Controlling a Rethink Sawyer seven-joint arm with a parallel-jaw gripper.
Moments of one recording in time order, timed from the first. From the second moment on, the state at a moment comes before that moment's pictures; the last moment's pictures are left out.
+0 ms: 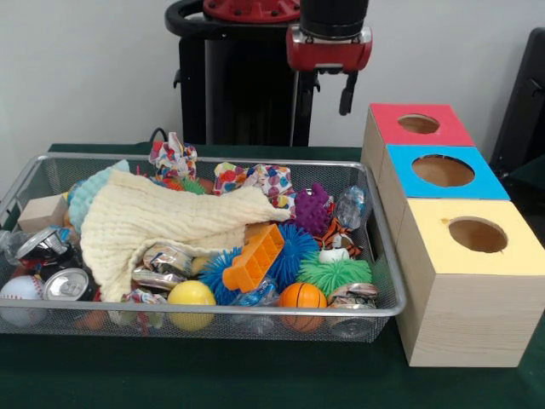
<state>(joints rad) -0.24 -0.87 0.05 2.00 -0.08 0.55 1.57</state>
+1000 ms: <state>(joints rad) -0.36 -0.66 0.08 1.99 -0.30 0.39 1.57</state>
